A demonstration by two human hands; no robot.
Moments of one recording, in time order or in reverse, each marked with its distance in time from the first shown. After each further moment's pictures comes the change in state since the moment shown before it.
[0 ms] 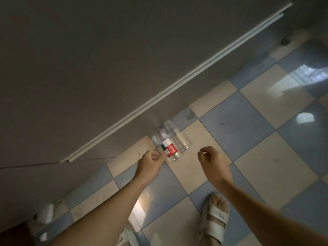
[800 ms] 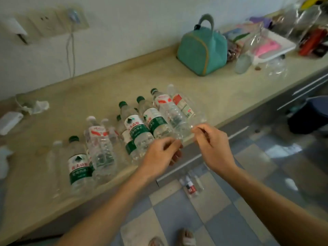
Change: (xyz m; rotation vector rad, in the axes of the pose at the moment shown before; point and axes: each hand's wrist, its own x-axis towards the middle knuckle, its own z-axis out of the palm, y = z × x) left_hand -0.463 0.233 -0.384 -0.126 -0.005 0.691; right_hand -0.387 -0.493 -0.190 0.160 0.284 -0.874
